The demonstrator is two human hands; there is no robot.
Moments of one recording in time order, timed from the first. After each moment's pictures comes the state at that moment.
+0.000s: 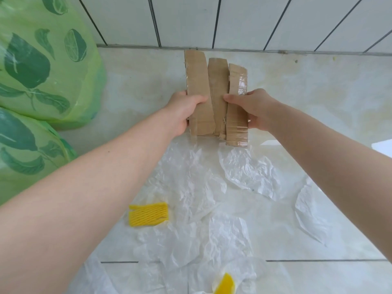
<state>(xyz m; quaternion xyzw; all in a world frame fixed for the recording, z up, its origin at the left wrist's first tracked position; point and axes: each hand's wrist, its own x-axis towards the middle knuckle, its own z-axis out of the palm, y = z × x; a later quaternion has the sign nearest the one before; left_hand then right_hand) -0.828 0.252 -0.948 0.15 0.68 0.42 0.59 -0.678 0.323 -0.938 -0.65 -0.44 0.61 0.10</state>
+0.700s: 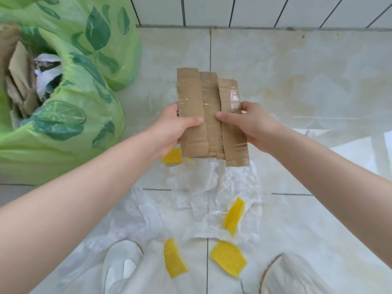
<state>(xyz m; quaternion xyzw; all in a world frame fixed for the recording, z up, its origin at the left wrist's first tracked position) -0.824 0.060 -0.885 0.19 0.67 0.42 0.59 -0.660 0.143 -0.884 -0.57 -0.47 0.66 0.10</state>
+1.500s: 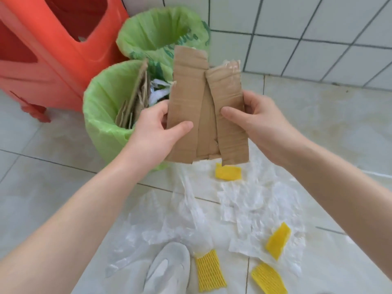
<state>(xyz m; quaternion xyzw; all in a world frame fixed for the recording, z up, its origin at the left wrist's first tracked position) -0.916 -0.072 -0.764 0.35 0.71 0.52 0.32 -0.773 0.058 -0.776 -0.36 -0.66 0.63 0.20</state>
